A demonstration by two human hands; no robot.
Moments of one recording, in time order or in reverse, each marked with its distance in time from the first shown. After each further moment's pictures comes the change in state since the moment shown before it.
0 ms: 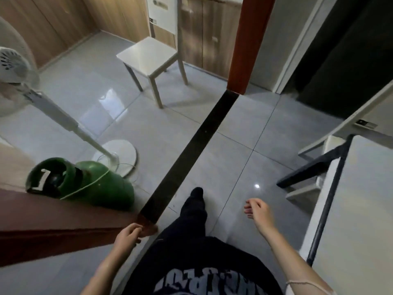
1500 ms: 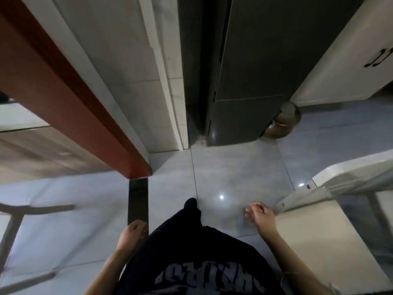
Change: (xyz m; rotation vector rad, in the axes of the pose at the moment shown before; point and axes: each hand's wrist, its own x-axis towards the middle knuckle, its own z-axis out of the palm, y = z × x) left_hand 0.438 0.872 0.356 0.391 -0.389 0.353; right_hand 0.590 -0.371 -0.311 0.444 0.547 0.203
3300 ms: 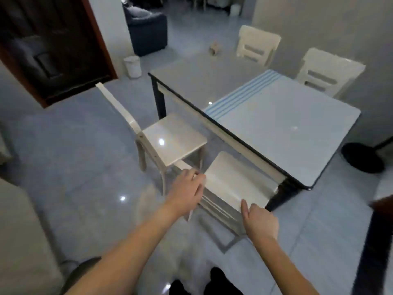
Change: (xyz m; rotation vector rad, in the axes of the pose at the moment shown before) left_hand -0.030 0.630 0.629 -0.880 1.658 -2.396; right_hand 0.157 -0.225 -0.158 0.053 1.151 1.269
